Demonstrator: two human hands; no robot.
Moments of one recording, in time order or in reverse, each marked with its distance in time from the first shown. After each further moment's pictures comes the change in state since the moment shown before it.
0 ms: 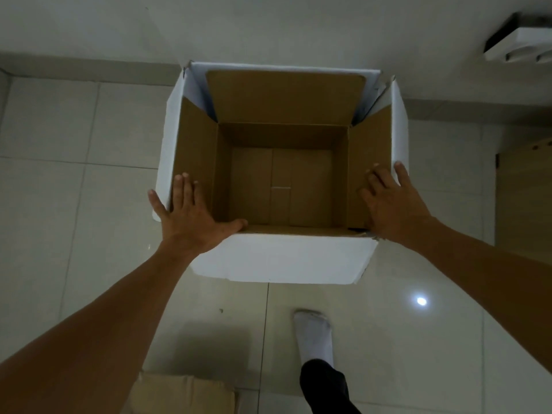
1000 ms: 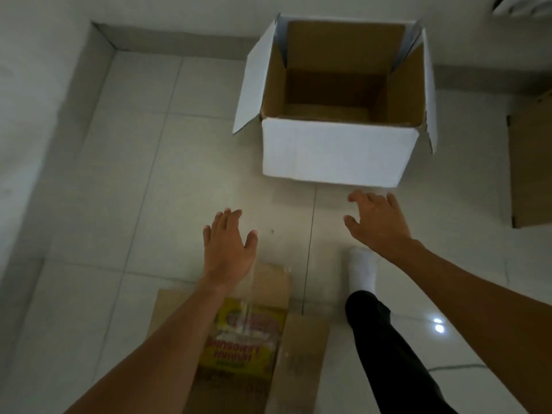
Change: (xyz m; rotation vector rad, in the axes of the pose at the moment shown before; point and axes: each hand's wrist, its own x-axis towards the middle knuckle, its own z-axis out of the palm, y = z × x) left_hand -0.296 -0.113 0.129 -0.654 0.239 0.050; right_hand -0.195 -0.266 -0.010 0.686 0.309 0.223
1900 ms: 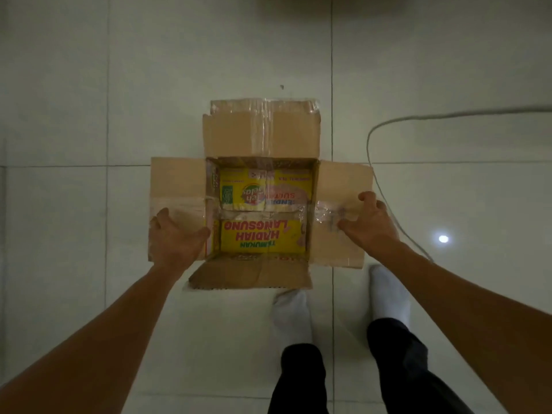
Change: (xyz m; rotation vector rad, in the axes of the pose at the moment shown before) left_hand -0.187 -0.284 0.104 -0.005 -0.086 -0.500; right_hand -0.245 -0.100 0.282 0.521 -0.255 0.648
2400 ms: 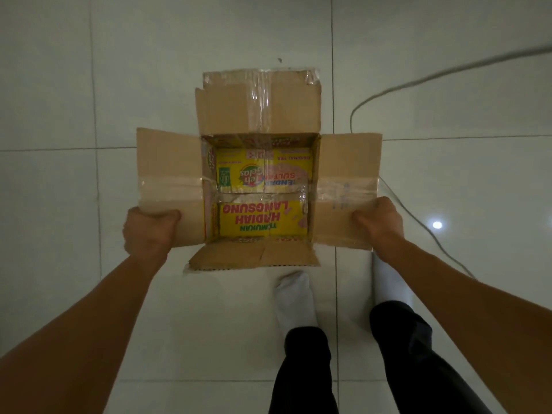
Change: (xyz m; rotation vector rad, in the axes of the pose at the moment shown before) left_hand 0.016 -0.033 -0.003 -0.130 0.206 -0.181; right_hand -0.020 0.023 0.024 0.327 0.071 0.231
